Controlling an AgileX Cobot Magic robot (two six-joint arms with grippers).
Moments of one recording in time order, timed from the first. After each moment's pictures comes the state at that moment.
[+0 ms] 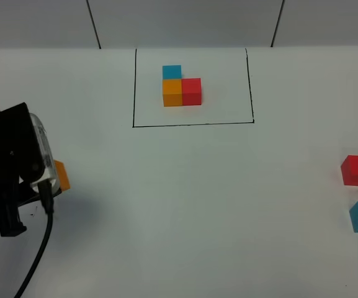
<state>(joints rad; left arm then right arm) -0.14 1.23 -0.75 -0.48 0.72 1.41 -0.08 0.00 -0.50 -0.08 1.07 0.06</state>
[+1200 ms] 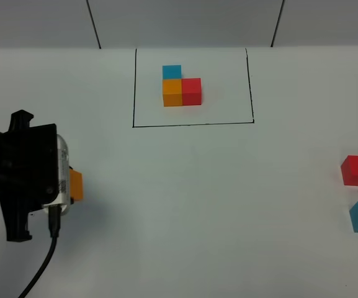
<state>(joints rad) -0.22 1.31 -0.77 -0.46 0.71 1.54 -0.08 0.00 -0.50 -0.08 1.07 0.06</state>
